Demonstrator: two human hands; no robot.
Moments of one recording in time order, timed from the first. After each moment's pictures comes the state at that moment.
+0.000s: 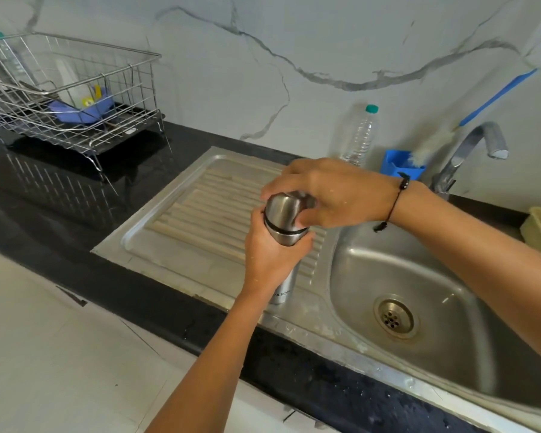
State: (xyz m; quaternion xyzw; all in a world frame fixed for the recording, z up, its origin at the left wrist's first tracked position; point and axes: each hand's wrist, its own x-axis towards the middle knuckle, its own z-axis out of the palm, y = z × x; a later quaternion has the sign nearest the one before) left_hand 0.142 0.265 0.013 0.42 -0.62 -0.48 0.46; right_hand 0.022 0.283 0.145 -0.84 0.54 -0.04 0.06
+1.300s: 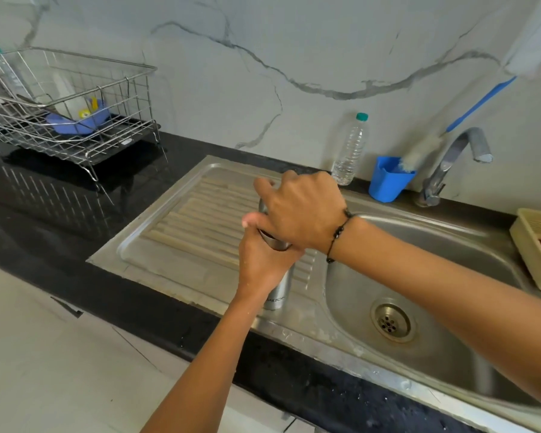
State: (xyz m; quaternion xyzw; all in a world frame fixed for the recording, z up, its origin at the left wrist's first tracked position) left_hand 0.144 0.262 0.013 0.42 -0.65 -0.46 0.43; right_hand 0.065 0.284 0.113 -0.69 0.66 0.04 -0.28
